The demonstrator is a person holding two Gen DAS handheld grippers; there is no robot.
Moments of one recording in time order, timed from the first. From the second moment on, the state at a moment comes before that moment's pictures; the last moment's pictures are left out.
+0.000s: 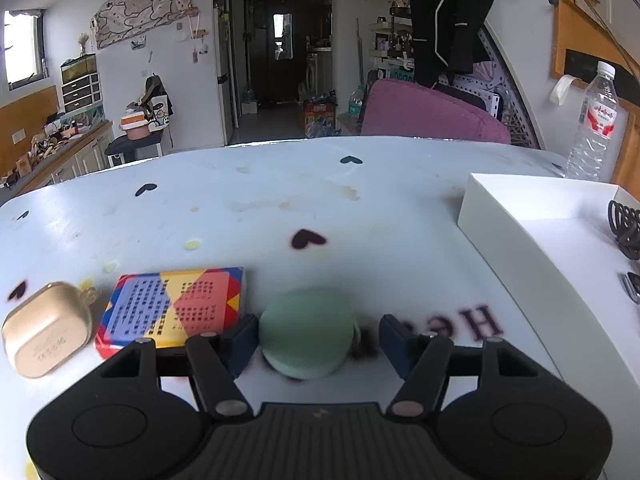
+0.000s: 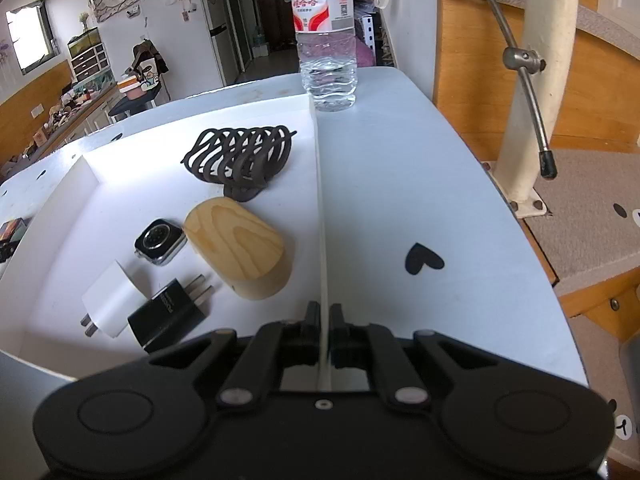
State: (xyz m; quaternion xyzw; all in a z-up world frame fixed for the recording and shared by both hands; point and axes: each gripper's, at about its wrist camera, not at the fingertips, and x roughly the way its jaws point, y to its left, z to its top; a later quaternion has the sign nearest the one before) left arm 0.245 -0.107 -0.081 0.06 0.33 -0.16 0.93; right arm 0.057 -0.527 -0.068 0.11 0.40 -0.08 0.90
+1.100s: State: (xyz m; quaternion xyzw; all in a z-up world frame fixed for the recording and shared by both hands) left arm 0.235 -0.346 -0.017 0.10 0.35 -0.34 0.87; right arm 0.058 -0.527 -0.068 0.11 0.41 -0.08 0.90
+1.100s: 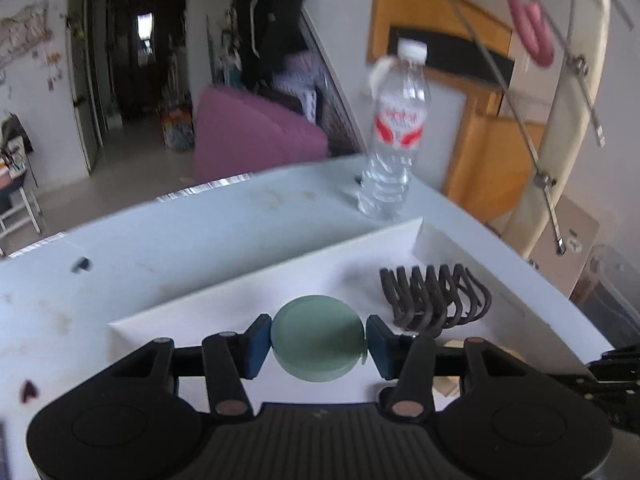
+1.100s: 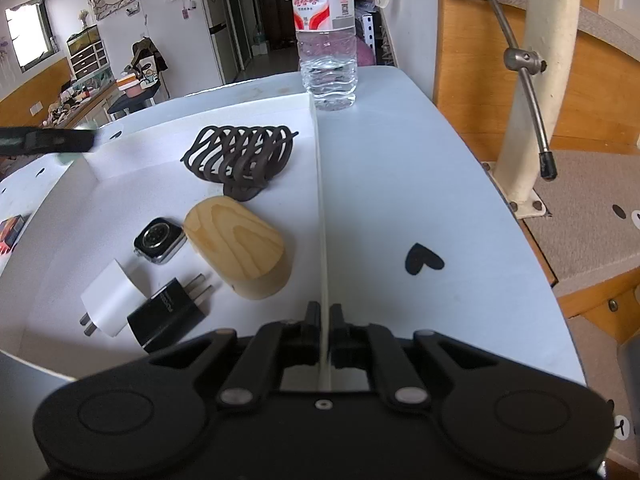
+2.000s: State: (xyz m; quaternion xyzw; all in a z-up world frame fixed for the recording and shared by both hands) left arm 0.256 -0.389 -0.071 0.12 0.38 -0.35 0.85; right arm 0.059 -0.527 -0.068 0.11 0.41 -0.08 0.90
